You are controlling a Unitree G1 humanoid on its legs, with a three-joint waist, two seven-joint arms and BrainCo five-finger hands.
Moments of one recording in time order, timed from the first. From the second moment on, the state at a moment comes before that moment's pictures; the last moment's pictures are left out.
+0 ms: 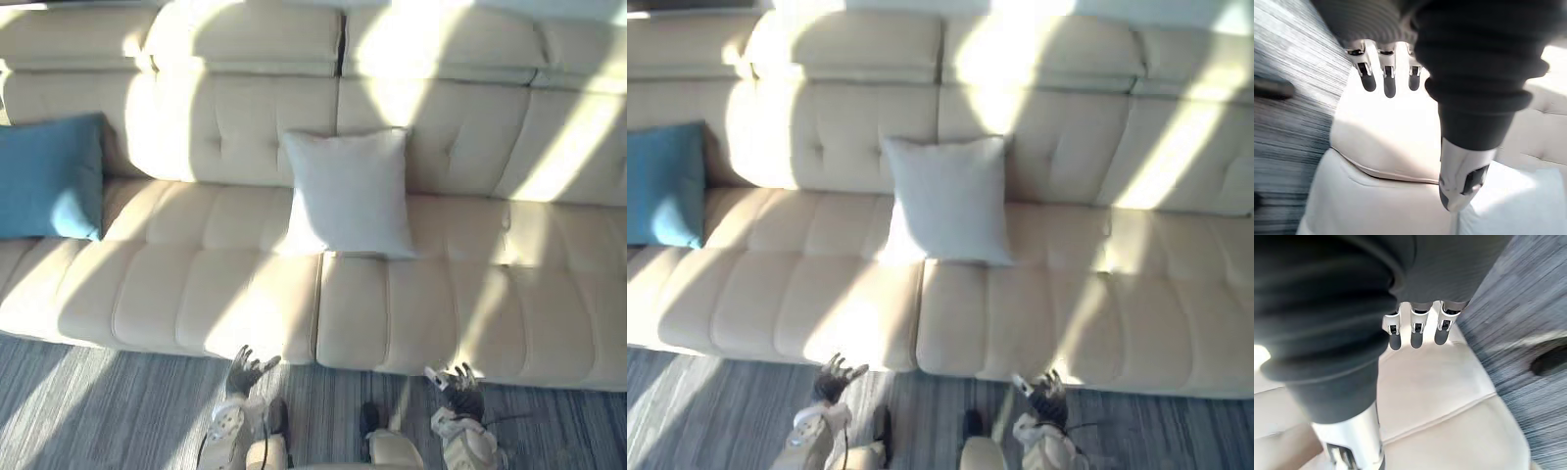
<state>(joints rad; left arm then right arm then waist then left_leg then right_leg) 0.10 0.02 0.06 0.84 -0.17 -0.16 0.08 0.20 0.03 -0.27 0.68 0.28 -0.16 -0.09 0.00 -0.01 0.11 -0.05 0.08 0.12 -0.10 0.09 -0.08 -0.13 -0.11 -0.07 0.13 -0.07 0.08</state>
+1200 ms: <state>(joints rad) 0.02 0.00 0.05 0.89 -0.02 -0.12 0.11 -0.05 -0.03 -0.26 0.90 0.15 -0.10 -0.15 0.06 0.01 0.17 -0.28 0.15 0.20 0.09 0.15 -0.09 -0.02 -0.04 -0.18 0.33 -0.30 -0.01</state>
